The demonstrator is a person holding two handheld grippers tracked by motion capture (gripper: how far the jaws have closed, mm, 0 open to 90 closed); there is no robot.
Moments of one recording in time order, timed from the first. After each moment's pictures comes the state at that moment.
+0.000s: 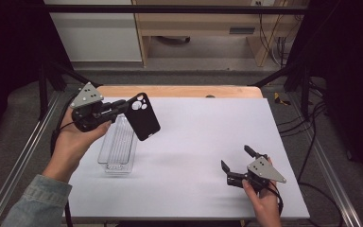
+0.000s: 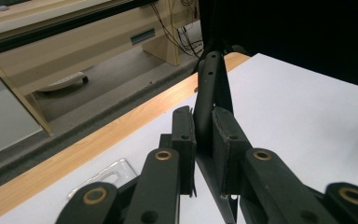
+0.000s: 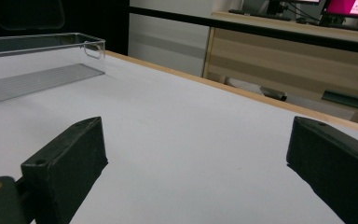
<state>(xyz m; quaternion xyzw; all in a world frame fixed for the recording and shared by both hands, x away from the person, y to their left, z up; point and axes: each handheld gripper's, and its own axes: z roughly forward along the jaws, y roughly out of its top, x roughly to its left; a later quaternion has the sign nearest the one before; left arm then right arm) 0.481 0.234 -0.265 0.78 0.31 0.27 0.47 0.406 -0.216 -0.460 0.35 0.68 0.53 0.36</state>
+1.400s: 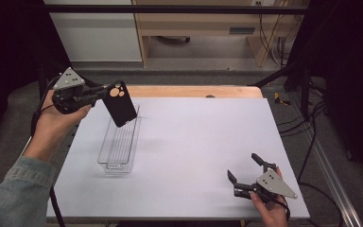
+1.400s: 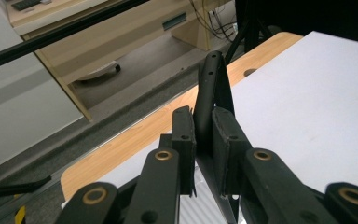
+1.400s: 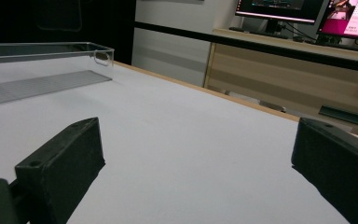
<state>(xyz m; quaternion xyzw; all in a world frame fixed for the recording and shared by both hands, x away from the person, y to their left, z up) 0.529 0.288 -0.263 0.79 0.32 0.31 0.42 0.378 -0.231 -0.468 0.33 0.66 0.55 0.38</state>
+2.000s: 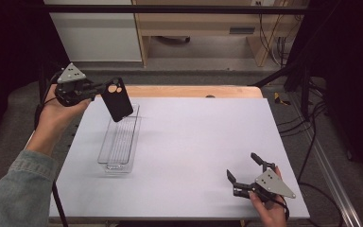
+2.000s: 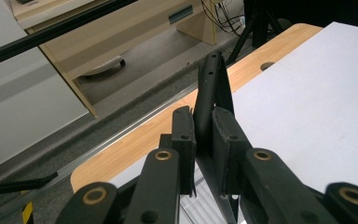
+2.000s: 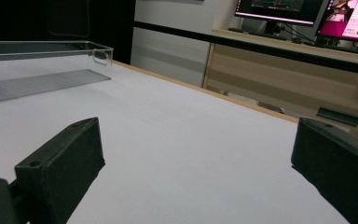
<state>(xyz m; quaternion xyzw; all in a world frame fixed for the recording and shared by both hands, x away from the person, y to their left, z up) 0.562 0.299 -0.272 0.79 0.33 0.31 0.42 0.380 -0.230 -0.468 0.33 0.66 0.55 0.38</state>
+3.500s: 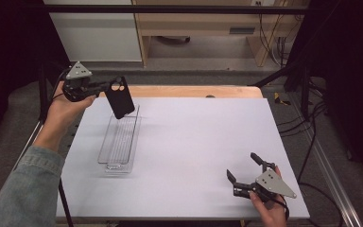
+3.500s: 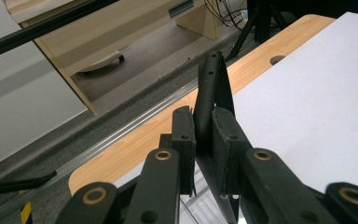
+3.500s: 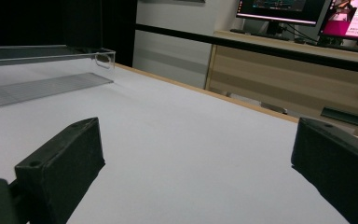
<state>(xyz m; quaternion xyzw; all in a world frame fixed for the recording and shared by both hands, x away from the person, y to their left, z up) 0.591 0.299 -0.290 0.80 0.33 0.30 0.40 0.380 -0.230 -0.468 0.33 0.66 0.56 0.37</state>
